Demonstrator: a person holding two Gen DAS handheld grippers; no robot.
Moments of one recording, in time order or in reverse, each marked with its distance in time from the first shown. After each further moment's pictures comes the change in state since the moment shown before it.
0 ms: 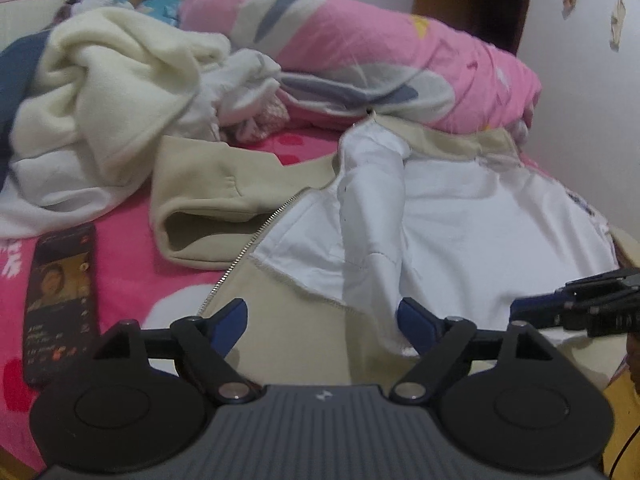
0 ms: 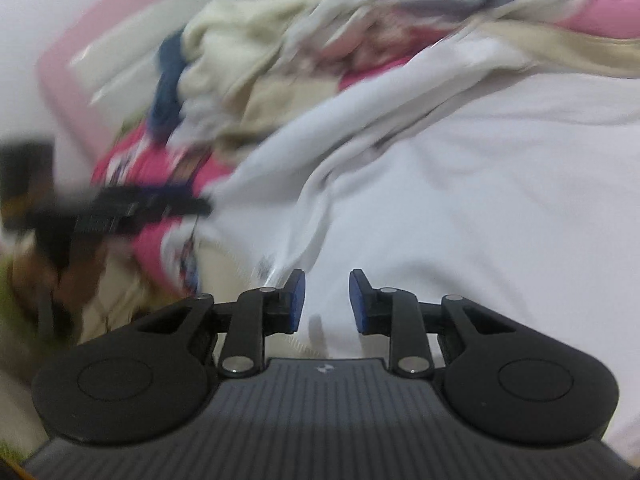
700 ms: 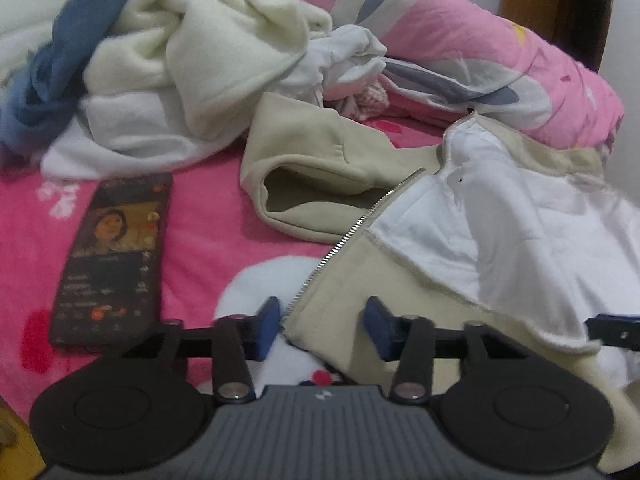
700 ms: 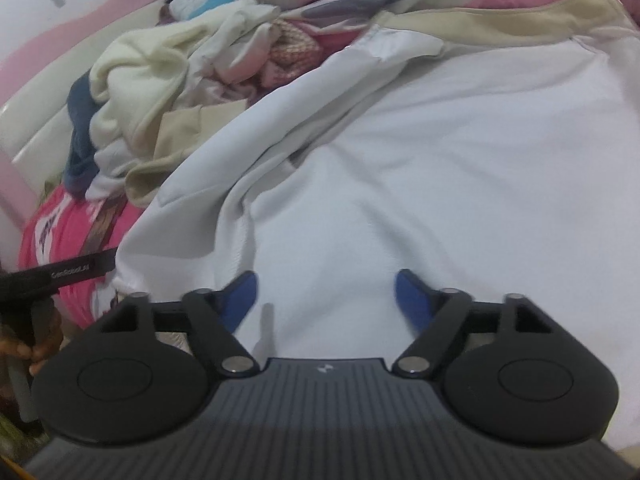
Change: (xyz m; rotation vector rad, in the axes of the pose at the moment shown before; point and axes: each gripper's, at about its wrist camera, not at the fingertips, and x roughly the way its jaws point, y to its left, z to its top) left arm 0.037 0.041 -0.021 -0.112 0.010 0.190; right arm 0.060 -0.008 -0.005 0.113 -0.045 -0.202
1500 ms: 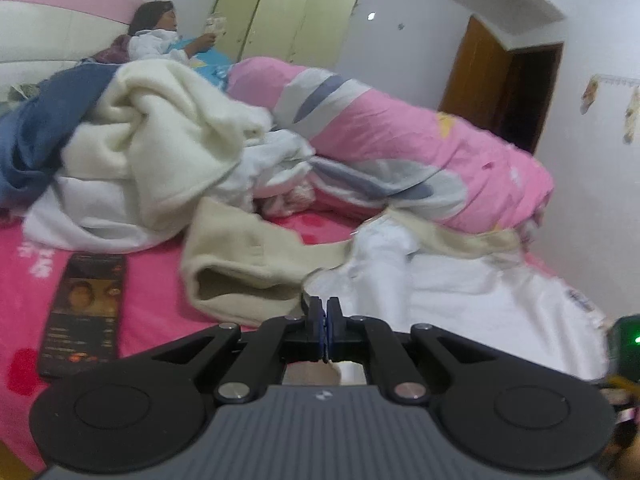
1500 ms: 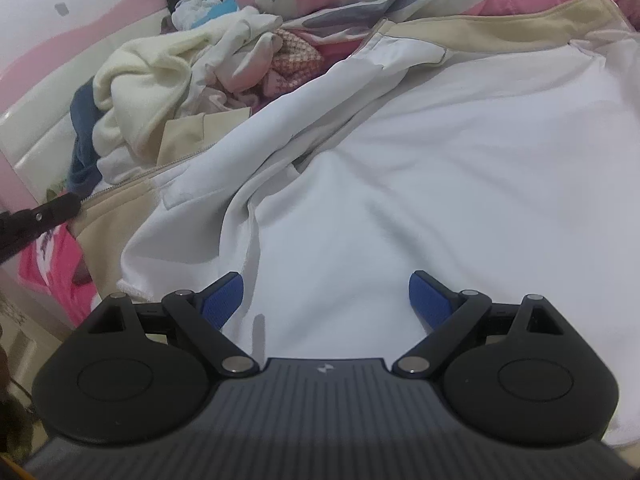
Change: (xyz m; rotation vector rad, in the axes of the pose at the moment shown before) left arm -0.084 -0.031 0.017 -0.078 -0.245 -0.279; right arm -0.007 -0.009 -0.006 0.055 -0.050 0.018
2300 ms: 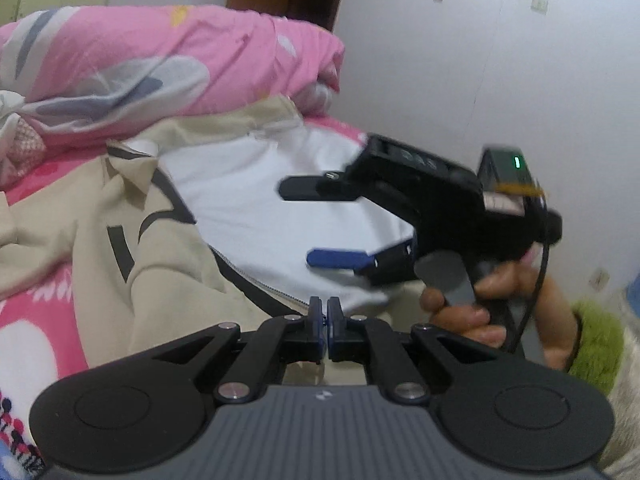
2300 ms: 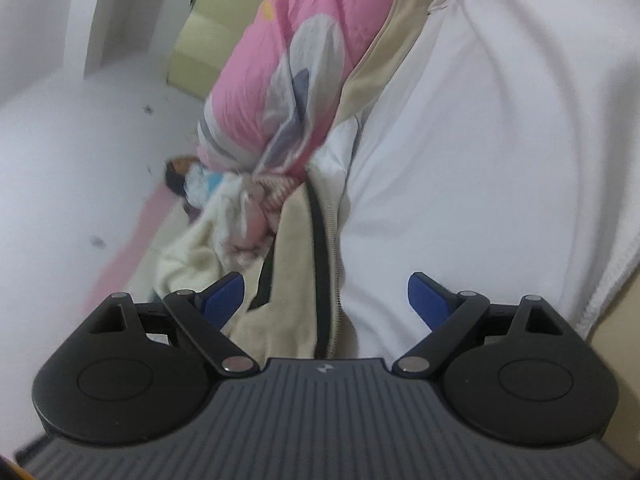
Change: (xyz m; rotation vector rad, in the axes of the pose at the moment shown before) left arm 0.050 -0.156 -0.090 0.397 0.323 -0.450; right arm -0.061 -0.121 -0.022 0.557 -0.249 0.265
